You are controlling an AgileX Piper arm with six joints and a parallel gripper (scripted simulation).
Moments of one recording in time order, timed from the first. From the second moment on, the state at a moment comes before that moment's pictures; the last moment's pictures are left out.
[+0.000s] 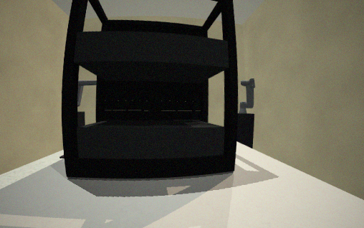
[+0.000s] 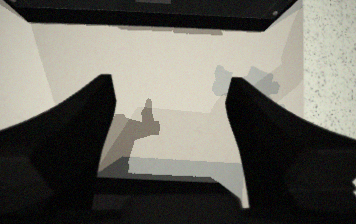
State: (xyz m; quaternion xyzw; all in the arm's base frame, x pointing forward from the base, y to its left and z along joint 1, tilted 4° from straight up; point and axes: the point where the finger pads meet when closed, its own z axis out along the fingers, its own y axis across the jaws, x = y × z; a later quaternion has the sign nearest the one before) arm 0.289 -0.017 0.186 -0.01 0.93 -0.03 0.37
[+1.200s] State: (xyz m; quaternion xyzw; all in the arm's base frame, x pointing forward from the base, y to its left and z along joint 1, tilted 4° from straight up) arm 0.322 -0.152 0.277 -0.22 0.74 -0.40 0.50
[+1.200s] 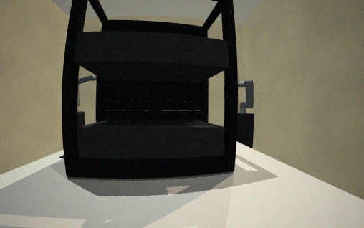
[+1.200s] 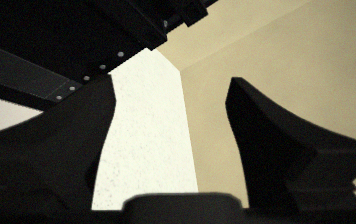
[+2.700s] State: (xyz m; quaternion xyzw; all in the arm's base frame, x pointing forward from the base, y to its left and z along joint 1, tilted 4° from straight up) arm 0.289 -0.116 0.270 -0.52 0.52 -0.48 0.48
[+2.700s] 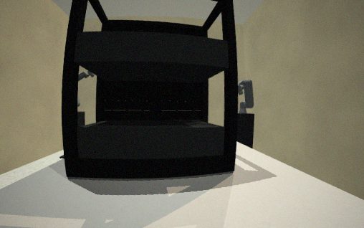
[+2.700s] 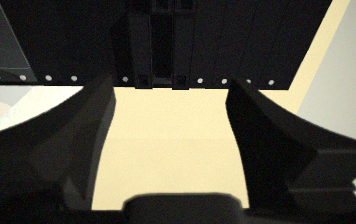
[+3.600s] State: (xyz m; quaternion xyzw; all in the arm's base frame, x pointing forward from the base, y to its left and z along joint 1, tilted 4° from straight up) arm 0.290 -0.114 0.270 -0.52 0.51 -0.48 0.48
